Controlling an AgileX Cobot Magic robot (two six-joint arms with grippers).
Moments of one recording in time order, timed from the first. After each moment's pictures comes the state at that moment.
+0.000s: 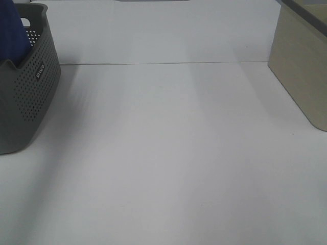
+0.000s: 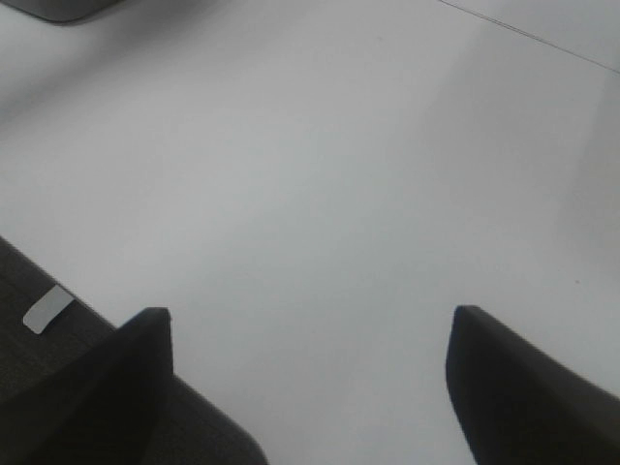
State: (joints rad) left arm -0.20 1.57 -1.86 0.26 0.89 1.00; right arm 0.03 0.30 -0.48 0.54 0.95 -0.67
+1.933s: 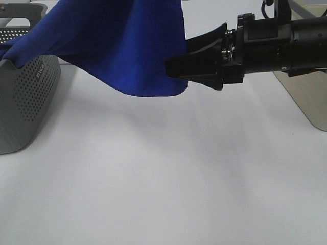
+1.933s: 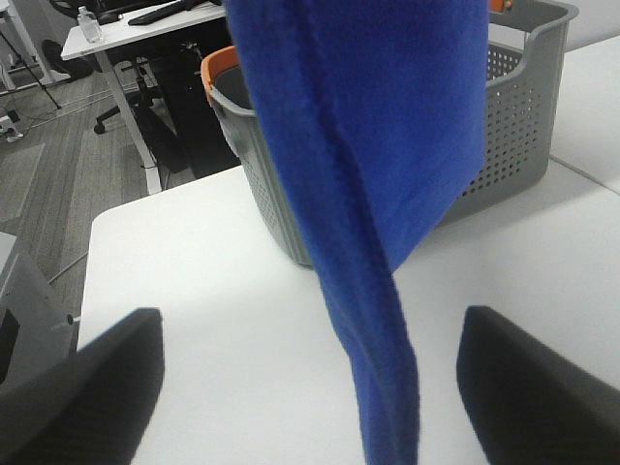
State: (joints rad) left arm -0.78 1.64 -1.95 0.16 0.80 0.87; right arm 0.21 1.61 -0.84 1.68 0.95 -1.97
